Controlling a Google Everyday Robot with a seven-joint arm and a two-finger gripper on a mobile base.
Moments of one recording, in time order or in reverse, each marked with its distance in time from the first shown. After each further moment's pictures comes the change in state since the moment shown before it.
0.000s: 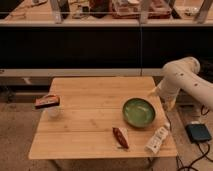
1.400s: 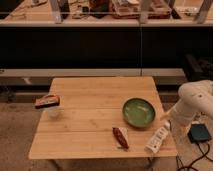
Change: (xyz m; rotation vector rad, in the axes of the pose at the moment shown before) arm -0.062 0.126 0.052 -0.111 -0.153 0.143
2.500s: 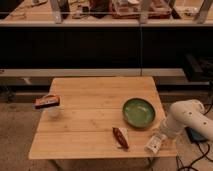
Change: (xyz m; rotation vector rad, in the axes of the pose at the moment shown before) arm -0.046 -0.017 0.076 0.071 -0.103 -0.113
